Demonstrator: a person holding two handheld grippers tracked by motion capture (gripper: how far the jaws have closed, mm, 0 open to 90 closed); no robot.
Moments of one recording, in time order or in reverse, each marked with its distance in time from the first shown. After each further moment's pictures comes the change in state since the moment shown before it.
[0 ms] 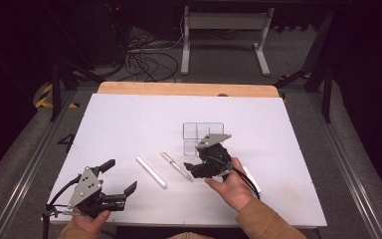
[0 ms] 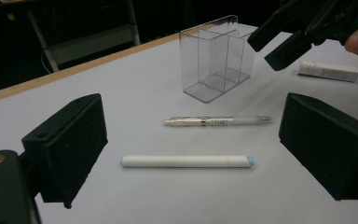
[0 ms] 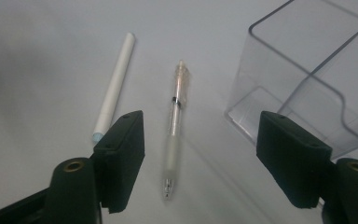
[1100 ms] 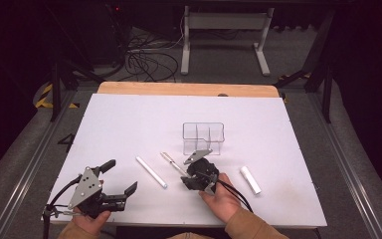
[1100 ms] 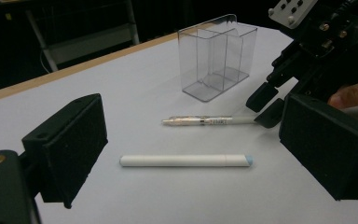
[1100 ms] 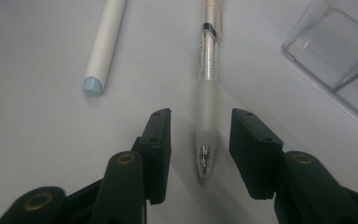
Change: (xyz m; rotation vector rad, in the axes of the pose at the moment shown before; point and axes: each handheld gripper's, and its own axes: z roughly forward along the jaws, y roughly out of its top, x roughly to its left) left arm -0.001 0.000 0.001 0.004 -0.005 0.005; right arm 0.022 -0.031 0.049 0.158 -0.003 0.002
